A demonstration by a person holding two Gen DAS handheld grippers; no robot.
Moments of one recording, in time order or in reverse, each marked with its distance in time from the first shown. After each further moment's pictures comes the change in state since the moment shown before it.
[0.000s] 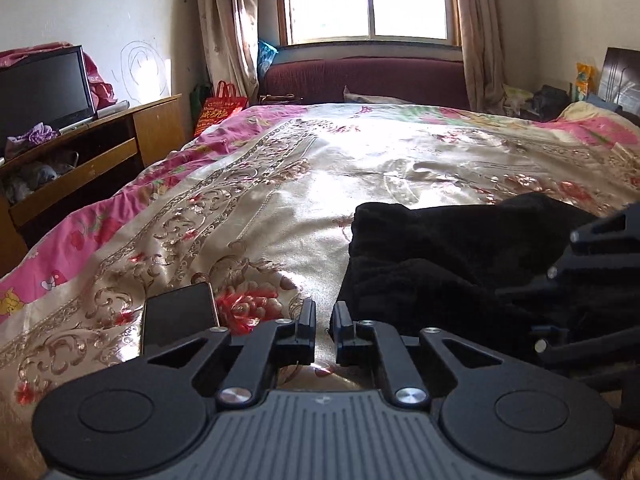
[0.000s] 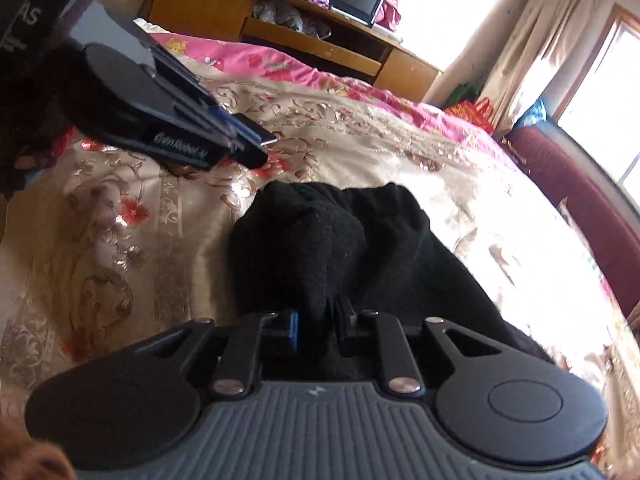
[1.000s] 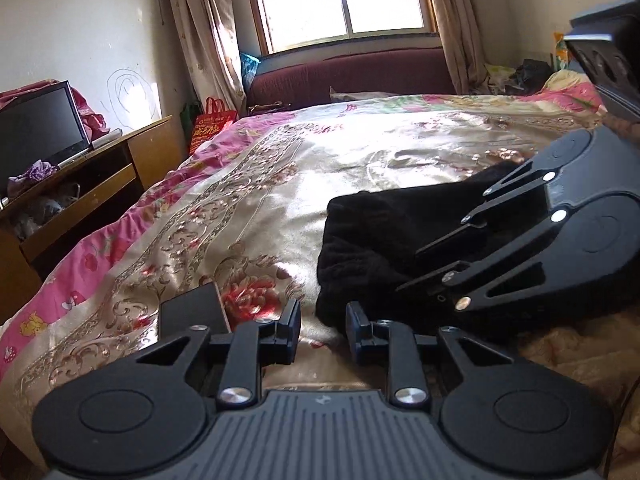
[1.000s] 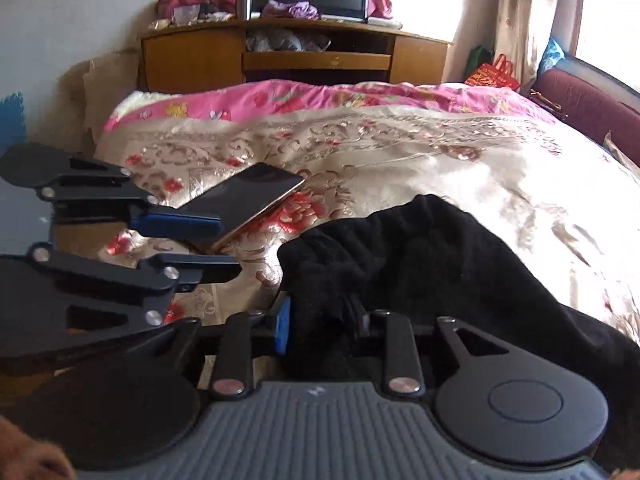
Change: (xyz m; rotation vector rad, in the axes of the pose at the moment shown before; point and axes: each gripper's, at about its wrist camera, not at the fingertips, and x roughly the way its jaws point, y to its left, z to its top) left arm -0.030 -0.022 -0.005 0.101 -0.017 0.004; right arm 0.002 -0.043 0.014 0.349 -0.032 0.224
